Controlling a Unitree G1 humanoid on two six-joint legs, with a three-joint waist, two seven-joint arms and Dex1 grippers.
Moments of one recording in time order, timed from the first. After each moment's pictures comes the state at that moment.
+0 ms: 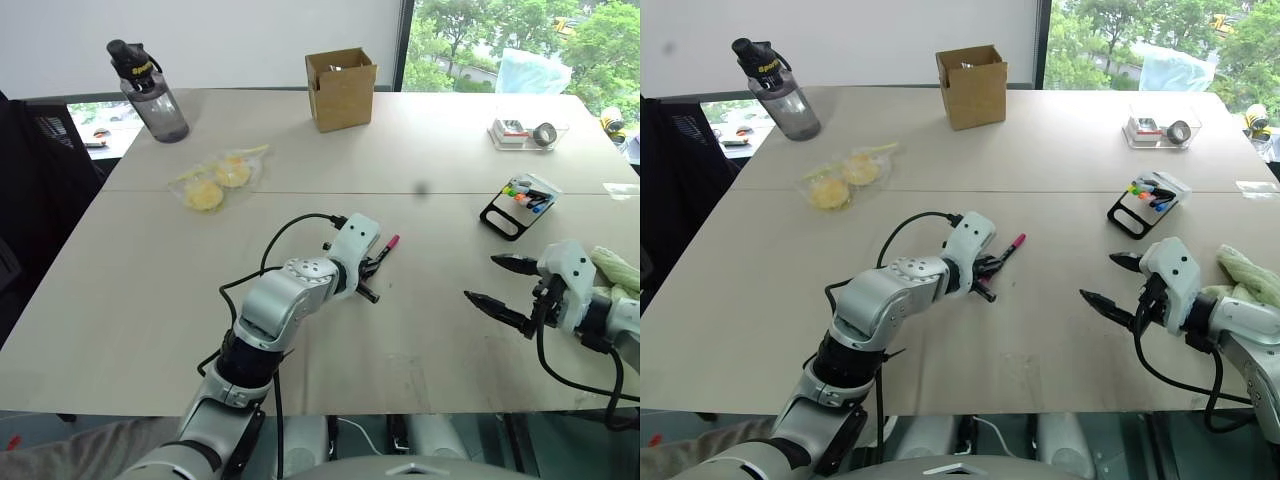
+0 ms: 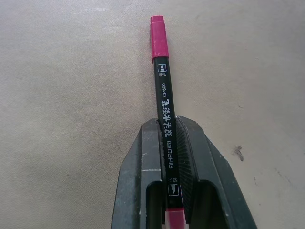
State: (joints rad) left arm -0.52 0.22 -0.32 -0.30 -0.27 1.24 -0.23; right arm 0.11 -0.77 -0.25 -0.49 0.50 0.54 0.82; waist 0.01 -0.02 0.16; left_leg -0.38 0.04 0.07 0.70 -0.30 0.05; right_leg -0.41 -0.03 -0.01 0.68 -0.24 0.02
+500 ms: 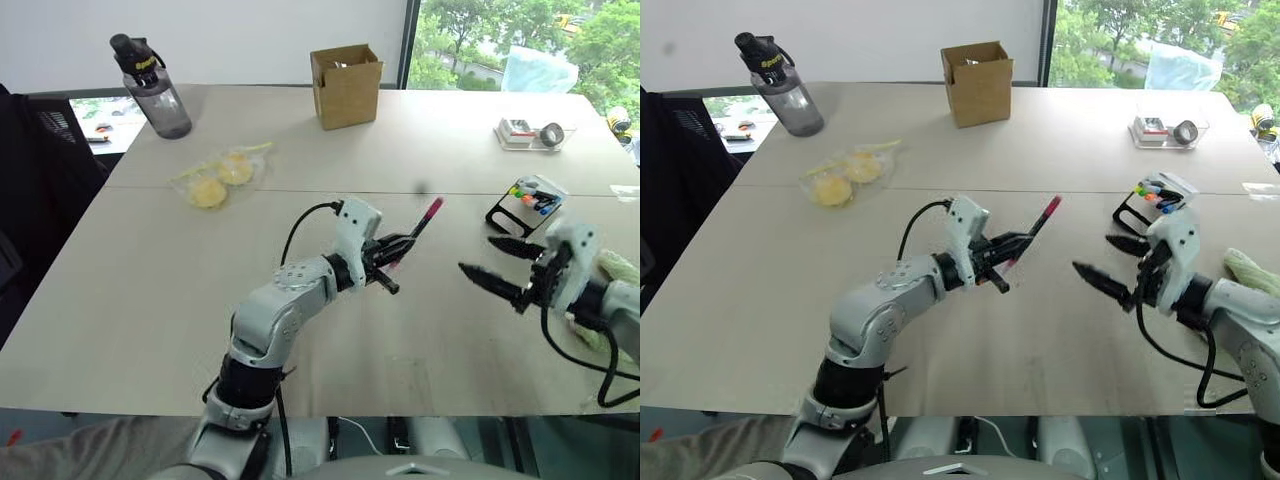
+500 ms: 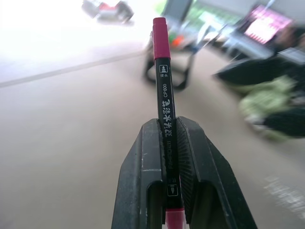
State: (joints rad) left arm -0.36 0.14 -0.15 -0.38 -0.52 0.79 -0.54; right arm -0.08 -0.69 -0.38 -0.49 0.88 0.85 0.61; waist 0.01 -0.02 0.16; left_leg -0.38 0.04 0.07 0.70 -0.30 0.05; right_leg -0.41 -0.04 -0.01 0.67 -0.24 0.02
